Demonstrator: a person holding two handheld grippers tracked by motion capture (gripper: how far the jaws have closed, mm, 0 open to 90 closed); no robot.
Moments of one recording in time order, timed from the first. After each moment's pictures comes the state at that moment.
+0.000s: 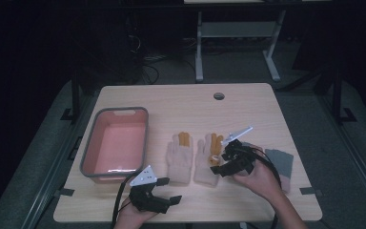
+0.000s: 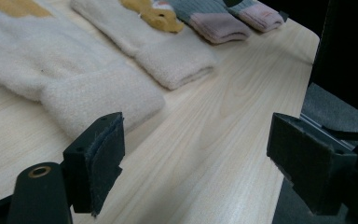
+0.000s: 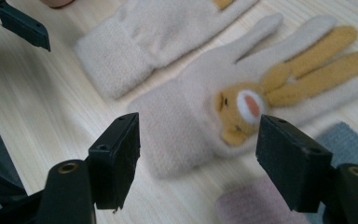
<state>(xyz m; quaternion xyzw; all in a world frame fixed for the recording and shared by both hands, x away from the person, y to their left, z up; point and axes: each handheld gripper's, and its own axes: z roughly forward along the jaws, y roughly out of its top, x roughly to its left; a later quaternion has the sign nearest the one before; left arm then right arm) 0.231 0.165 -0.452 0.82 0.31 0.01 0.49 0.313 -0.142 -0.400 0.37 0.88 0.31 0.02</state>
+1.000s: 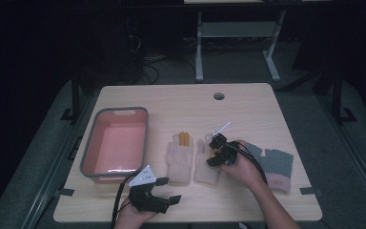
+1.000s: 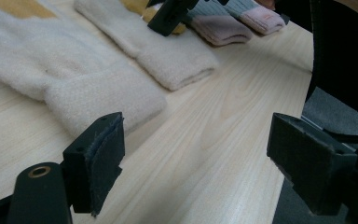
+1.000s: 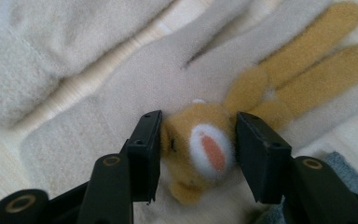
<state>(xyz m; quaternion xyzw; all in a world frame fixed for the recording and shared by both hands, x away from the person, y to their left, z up) 0.230 0.166 -0.452 0.81 0.32 0.02 0.49 0.359 -0.110 -0.439 0.41 0.89 0.21 0.05</state>
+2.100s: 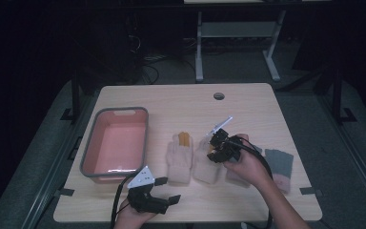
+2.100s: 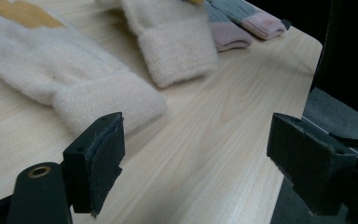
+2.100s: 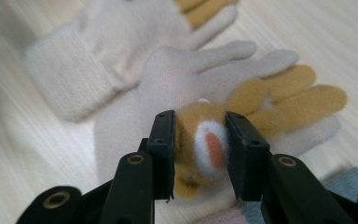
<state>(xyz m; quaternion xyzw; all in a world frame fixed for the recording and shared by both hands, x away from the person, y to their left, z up) 0.225 0.167 -0.447 0.81 0.32 0.03 0.49 0.339 -0.107 -0.386 0.35 0.90 0.23 0.08</state>
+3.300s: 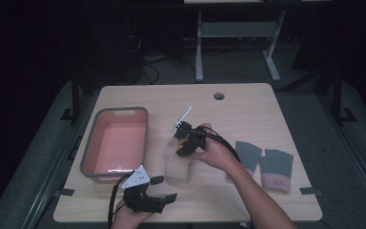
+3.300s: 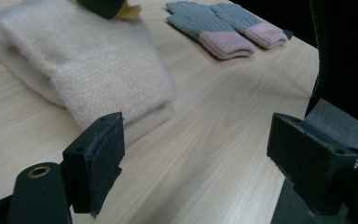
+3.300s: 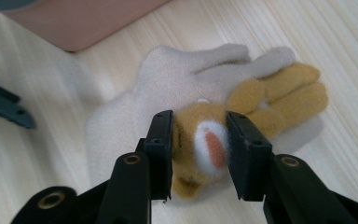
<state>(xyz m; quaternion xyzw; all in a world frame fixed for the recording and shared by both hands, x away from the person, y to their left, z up) 0.224 0.177 -0.444 0.80 0.33 0.04 0.50 0.372 -0.016 -0.380 0.26 0.94 0.23 0.03</state>
